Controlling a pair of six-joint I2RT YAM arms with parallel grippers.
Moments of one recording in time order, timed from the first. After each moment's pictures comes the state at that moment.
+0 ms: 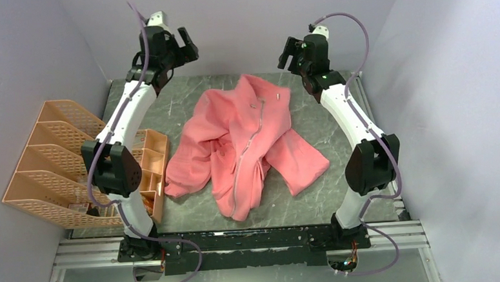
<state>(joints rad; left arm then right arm) -0.27 1.86 1.85 -0.27 -0.06 -0.40 0.27 1.75 1.66 -0.22 0.15 0.38</state>
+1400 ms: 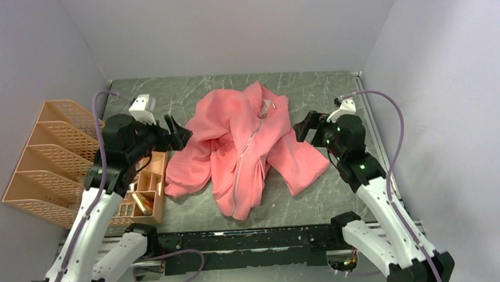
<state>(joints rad) -0.23 0.87 0.94 -0.42 0.24 -0.33 0.28 0.85 0.77 -0.27 0.01 0.40</state>
